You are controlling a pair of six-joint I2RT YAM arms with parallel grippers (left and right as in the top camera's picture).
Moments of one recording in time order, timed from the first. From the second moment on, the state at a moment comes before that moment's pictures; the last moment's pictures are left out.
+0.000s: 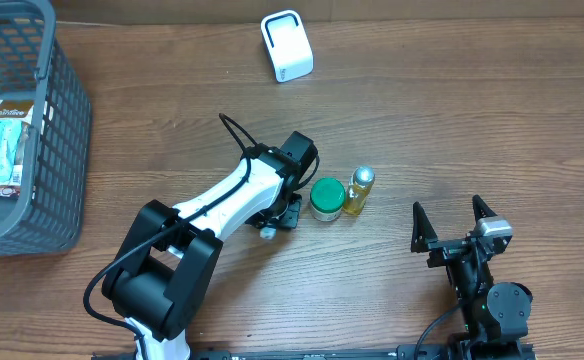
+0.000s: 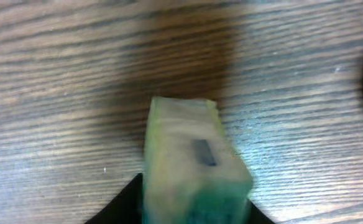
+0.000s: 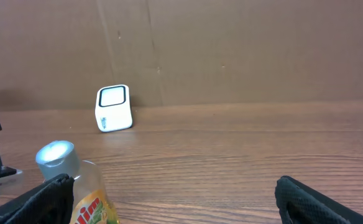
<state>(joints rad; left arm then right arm) -0.60 1.91 1.23 -0.91 -0.05 -0.41 0.07 0.01 0.02 -0.03 -0.07 0.10</state>
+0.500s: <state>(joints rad) -0.60 1.91 1.23 -0.87 -0.05 -0.41 0.07 0.01 0.02 -0.03 -0.07 0.10</state>
